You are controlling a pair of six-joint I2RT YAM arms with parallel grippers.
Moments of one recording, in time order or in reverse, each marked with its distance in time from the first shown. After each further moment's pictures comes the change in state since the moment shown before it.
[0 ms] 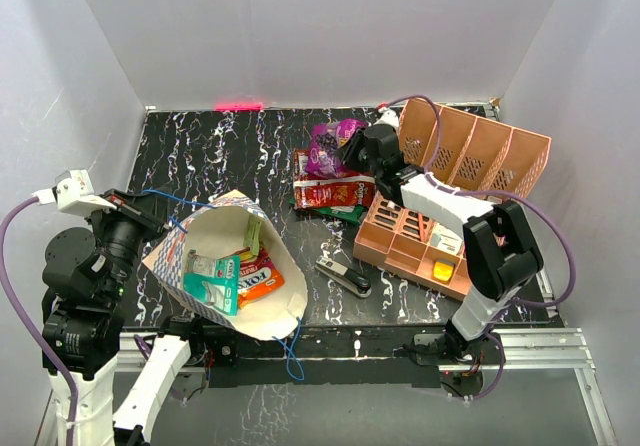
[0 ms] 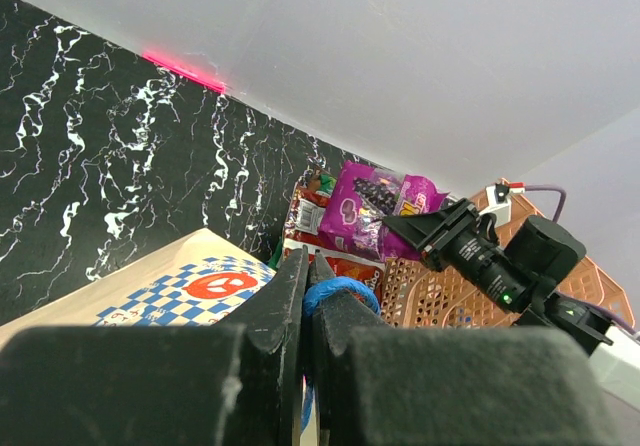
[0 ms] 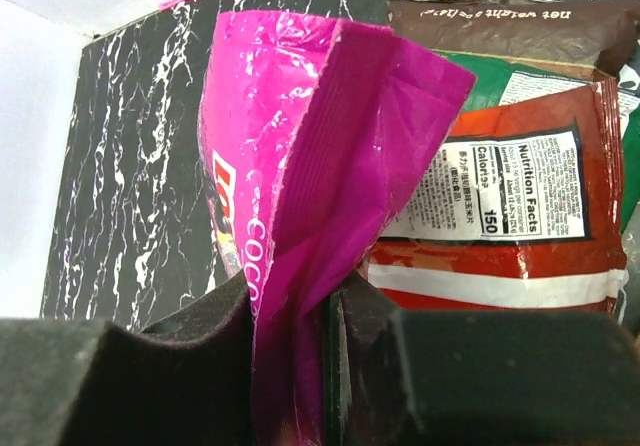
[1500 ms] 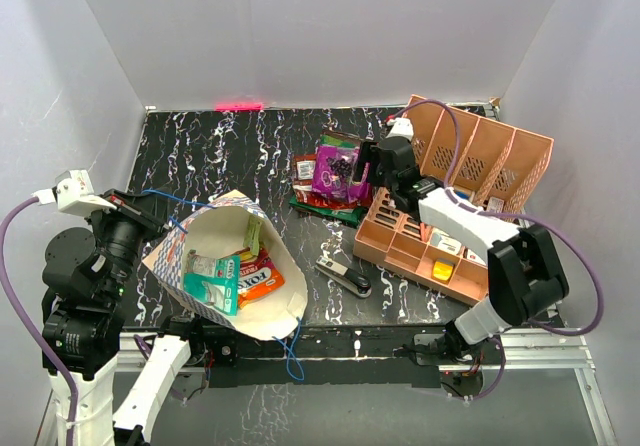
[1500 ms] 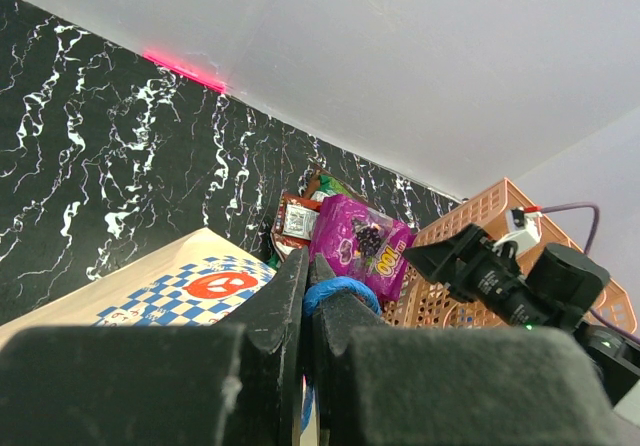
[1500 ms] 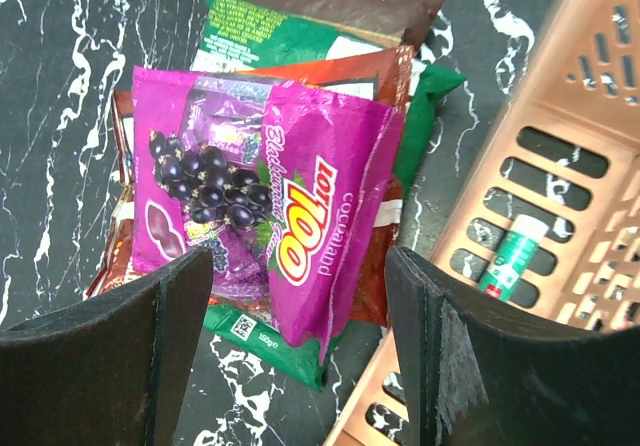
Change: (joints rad) left arm 0.000 0.000 0.000 -0.001 0.000 0.000; right arm -0.024 -0.134 -0.142 -0.114 0.130 -0.246
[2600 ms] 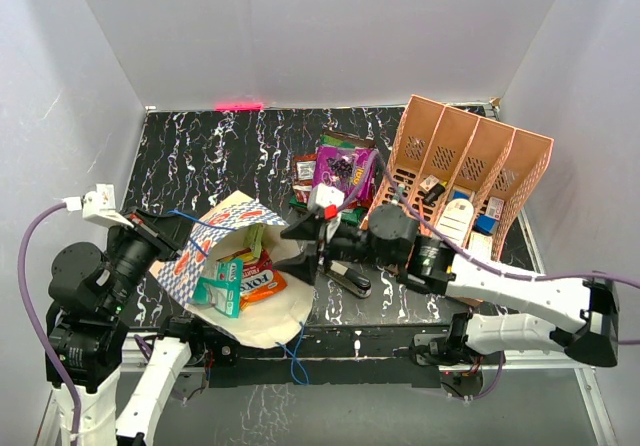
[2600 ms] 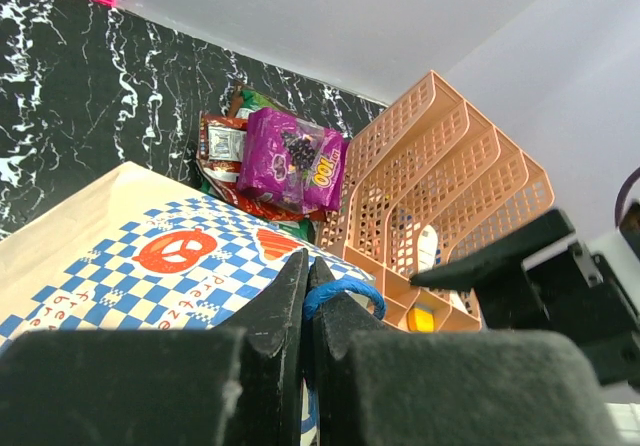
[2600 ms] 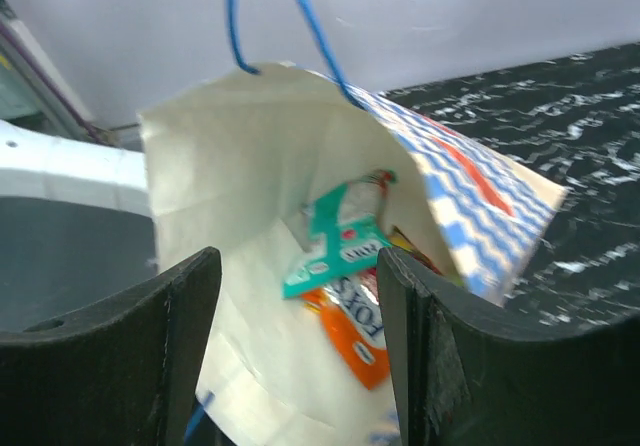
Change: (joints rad) left arm 0.000 -0.074 -0.056 -0.060 0.286 -0.036; right arm 0.625 -0.466 -0.082 0.102 -0.495 -0.362
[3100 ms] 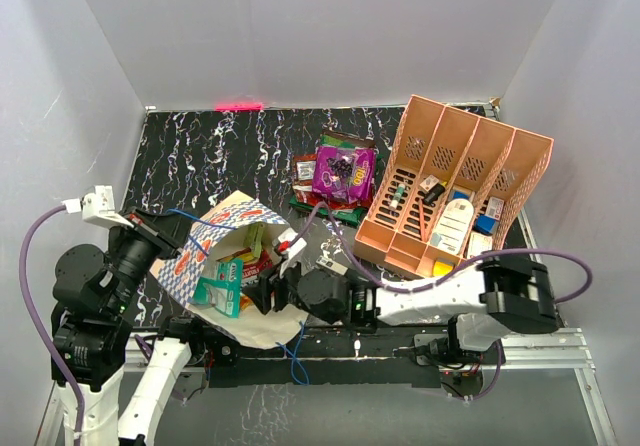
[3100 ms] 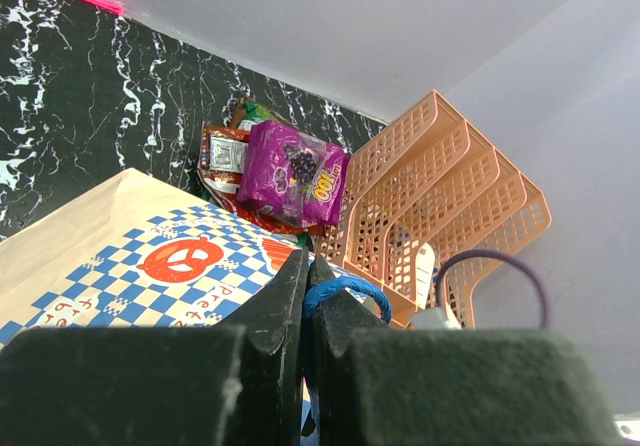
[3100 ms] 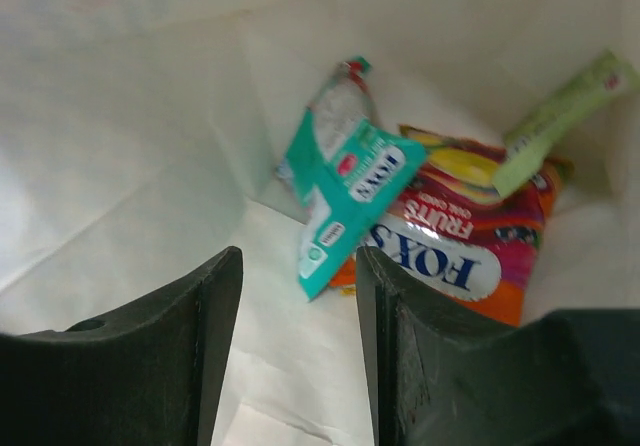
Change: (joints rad) left arm 0.000 -0.034 -0.060 0.060 -0.038 -0.028; right arm 0.330 0.373 -0.129 0.382 0.620 0.387
